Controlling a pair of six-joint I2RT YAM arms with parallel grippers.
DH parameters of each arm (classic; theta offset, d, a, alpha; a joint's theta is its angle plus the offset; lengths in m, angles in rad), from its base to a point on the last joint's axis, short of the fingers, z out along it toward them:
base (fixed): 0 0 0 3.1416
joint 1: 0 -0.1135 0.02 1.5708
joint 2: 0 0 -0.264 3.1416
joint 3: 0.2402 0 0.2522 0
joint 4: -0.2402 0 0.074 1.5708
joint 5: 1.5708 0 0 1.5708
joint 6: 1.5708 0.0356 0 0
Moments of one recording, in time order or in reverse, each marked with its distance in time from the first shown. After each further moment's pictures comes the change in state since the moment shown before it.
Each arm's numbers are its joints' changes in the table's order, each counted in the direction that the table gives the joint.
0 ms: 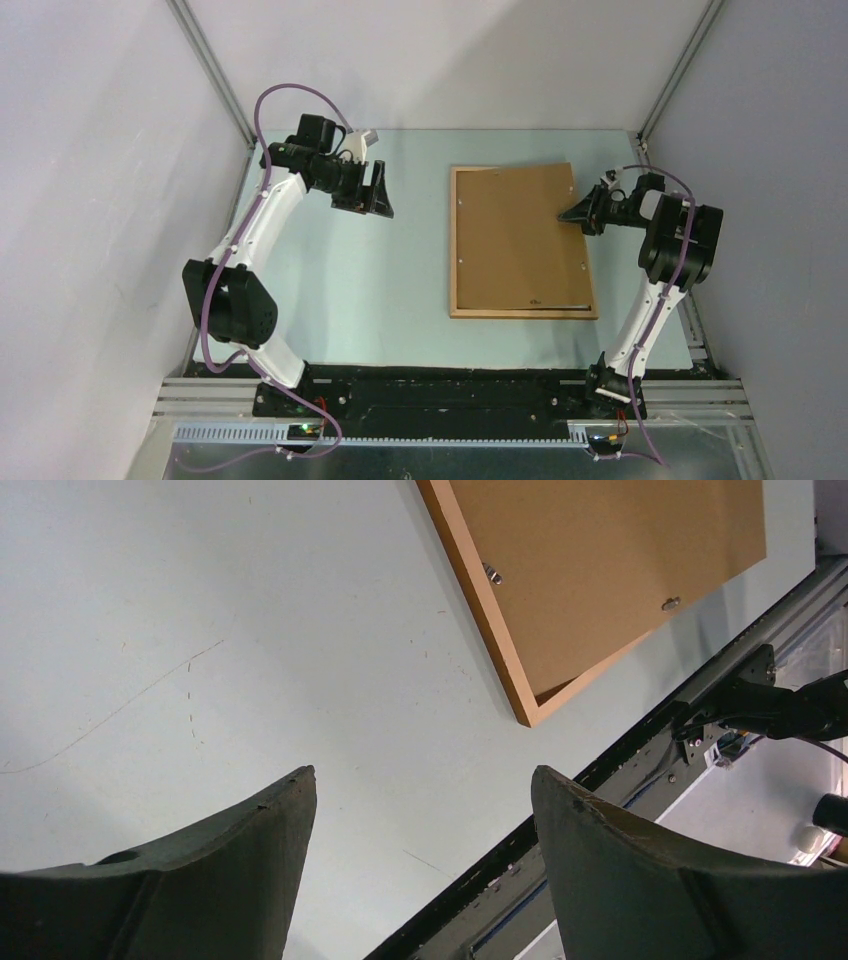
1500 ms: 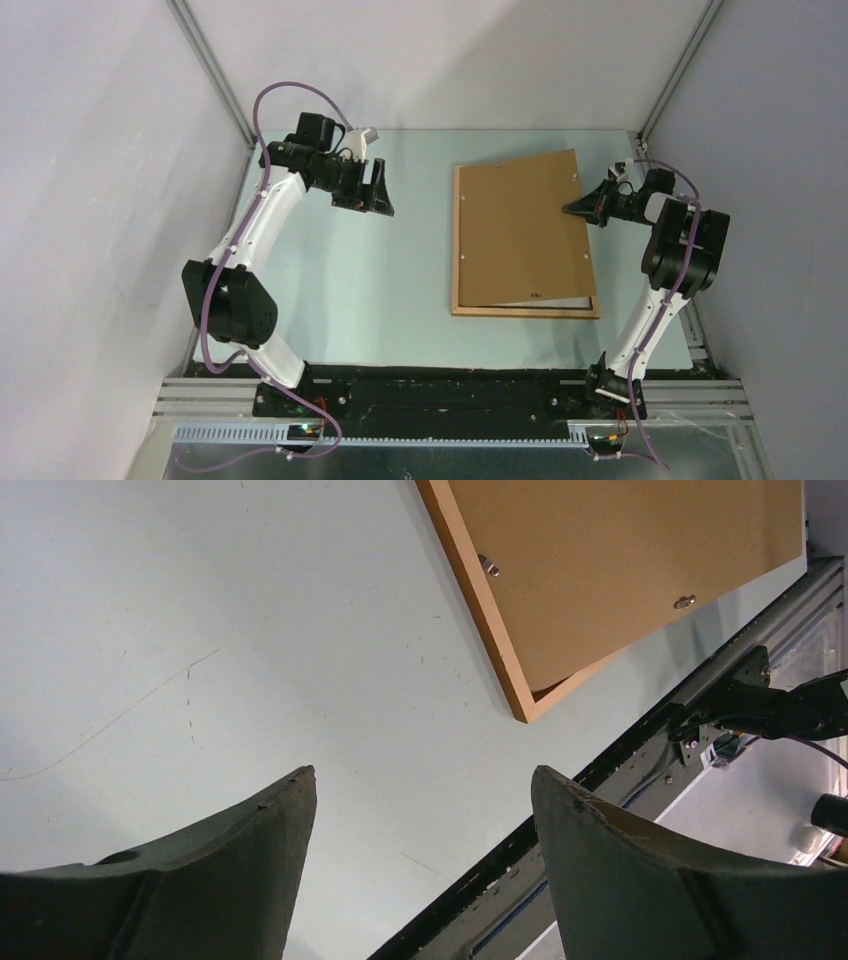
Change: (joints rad) left arm 0.000 0.000 0.013 0.000 0.008 0.000; right arm 0.014 -0.077 -0.060 0.177 -0.082 0.164
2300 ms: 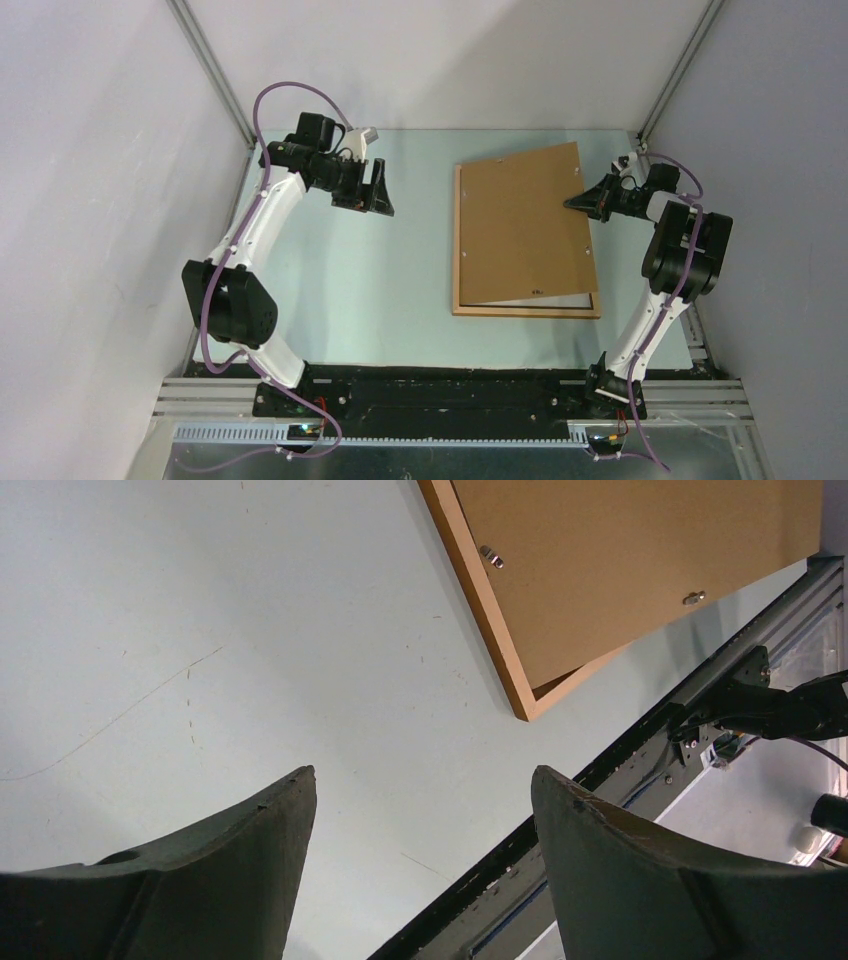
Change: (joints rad) left arm 0.000 0.000 0.000 0.000 0.000 0.000; right arm 0.002 -0.045 -0.008 0.035 0.001 0.044
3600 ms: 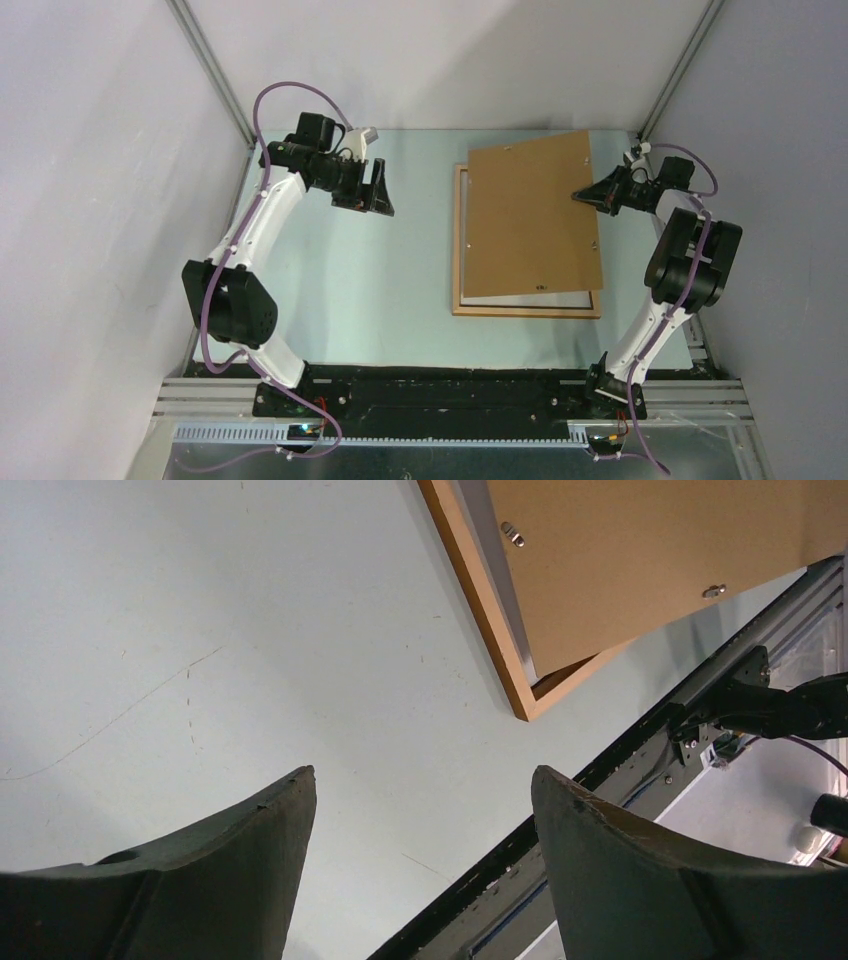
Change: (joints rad) left arm 0.000 0.000 0.000 0.000 0.000 0.000; right arm 0.031 -0.101 -0.012 -0.007 -0.002 0.002
